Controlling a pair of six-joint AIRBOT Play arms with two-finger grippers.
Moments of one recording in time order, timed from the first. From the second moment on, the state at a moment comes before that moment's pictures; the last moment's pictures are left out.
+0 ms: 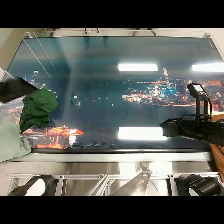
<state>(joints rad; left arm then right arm) 0.43 -1.07 1.27 0.99 -1.44 -1.24 0.36 -0.60 0.71 -1.30 1.11 1.74</state>
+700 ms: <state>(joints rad) 0.45 -1.70 1.40 1.11 -1.37 -1.08 0.36 -0.60 0.71 -1.30 1.10 1.74</state>
